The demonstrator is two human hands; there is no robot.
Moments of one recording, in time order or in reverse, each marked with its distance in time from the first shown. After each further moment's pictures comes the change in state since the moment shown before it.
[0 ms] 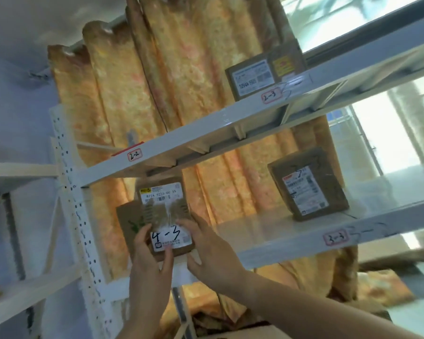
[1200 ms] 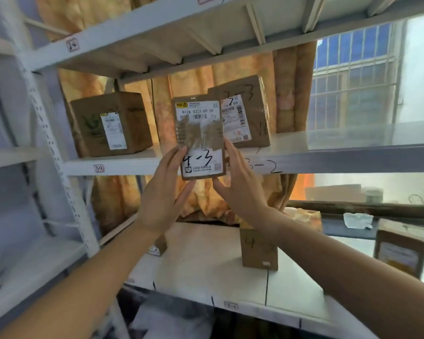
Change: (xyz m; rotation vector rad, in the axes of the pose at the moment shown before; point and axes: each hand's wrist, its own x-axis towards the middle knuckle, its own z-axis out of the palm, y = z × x) left_hand -0.132 0.153 0.151 0.294 -0.178 0.297; right_hand -0.157 0.123 -0.202 -0.013 0.013 0.163
